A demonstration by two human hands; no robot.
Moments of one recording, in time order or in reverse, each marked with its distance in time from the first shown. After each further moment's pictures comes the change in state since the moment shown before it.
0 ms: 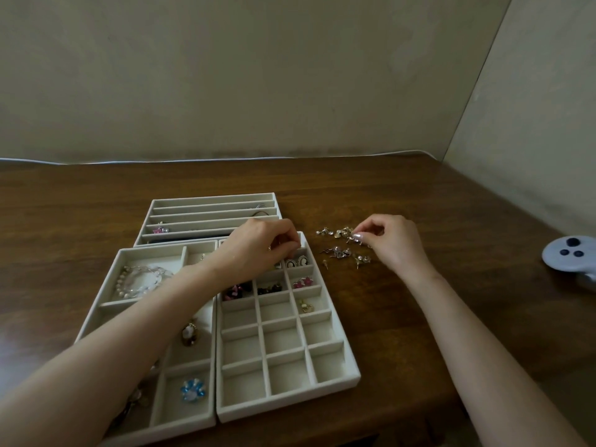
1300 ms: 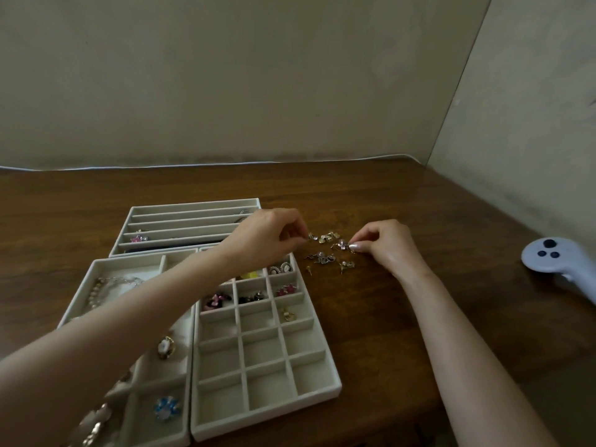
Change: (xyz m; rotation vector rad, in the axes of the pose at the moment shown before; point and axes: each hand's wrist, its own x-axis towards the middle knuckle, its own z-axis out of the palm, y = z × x) left_hand 0.035 0.020 0.005 0.002 -0.056 0.005; right_hand 0.005 0.010 -0.015 0.047 -0.129 0.169
